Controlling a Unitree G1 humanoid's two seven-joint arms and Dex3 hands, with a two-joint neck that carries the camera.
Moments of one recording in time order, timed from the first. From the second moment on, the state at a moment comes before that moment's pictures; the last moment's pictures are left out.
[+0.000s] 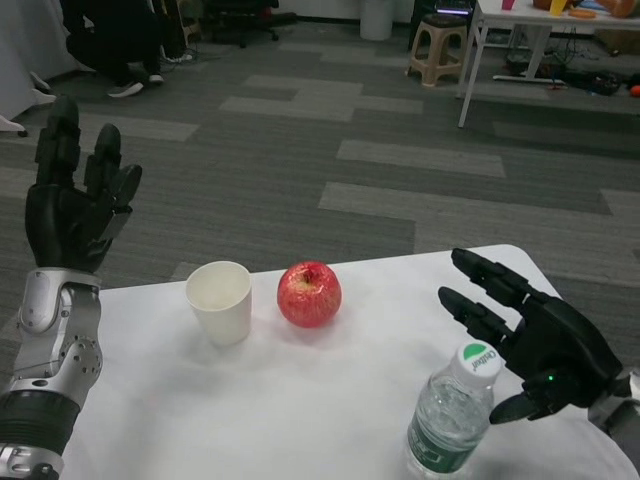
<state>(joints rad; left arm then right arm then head) -0.29 0.31 0.19 0.30 -0.62 -0.57 -0.20 0.10 -0.52 -0.20 -0.16 0.69 0.21 0.72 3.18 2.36</state>
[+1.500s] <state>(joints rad) -0.31 0.32 0.17 0.31 -0.62 -0.55 -0.20 0.02 -0.59 0.15 -0.35 0.49 0.38 0.73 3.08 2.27</state>
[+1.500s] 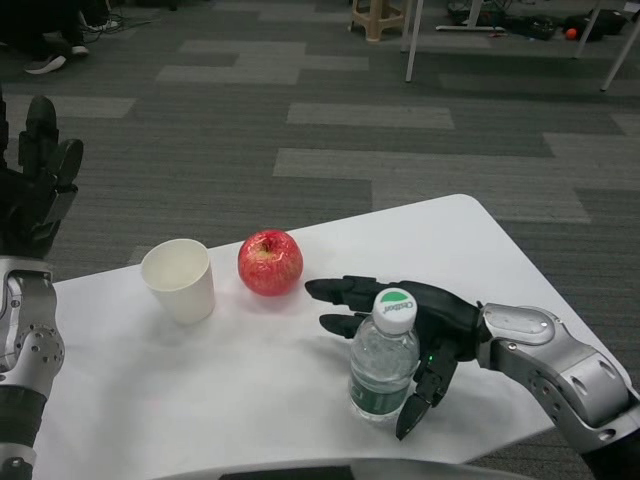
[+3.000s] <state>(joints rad) -0.31 0.32 0.18 0.31 -0.62 -0.55 -0.20 -0.07 -0.33 -0.03 -0.21 0.46 -0.12 0.59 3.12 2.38</state>
